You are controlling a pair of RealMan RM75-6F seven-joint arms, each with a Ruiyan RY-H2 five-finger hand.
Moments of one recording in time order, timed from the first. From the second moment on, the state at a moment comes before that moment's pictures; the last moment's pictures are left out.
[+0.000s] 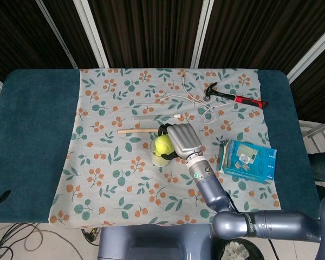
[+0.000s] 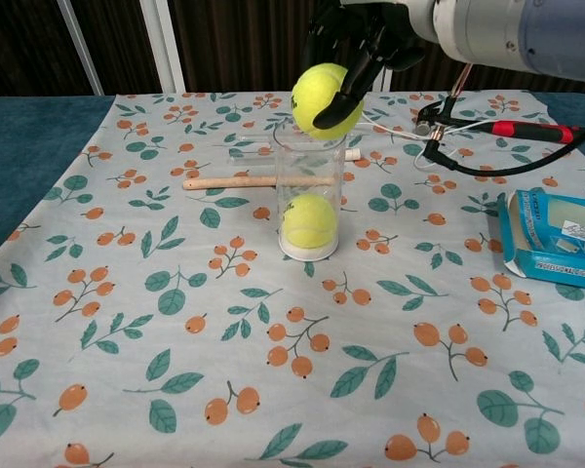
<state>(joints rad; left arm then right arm) 0.01 -1.08 -0.06 -1.68 1.45 1.58 0.13 0.99 -1.46 0.44 -1.92 -0.54 1.14 -0.71</state>
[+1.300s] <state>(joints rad) 0.01 -1.08 -0.06 -1.69 1.46 1.59 0.14 0.47 -1.05 0.03 -2.03 -1.34 1.49 -0.38</state>
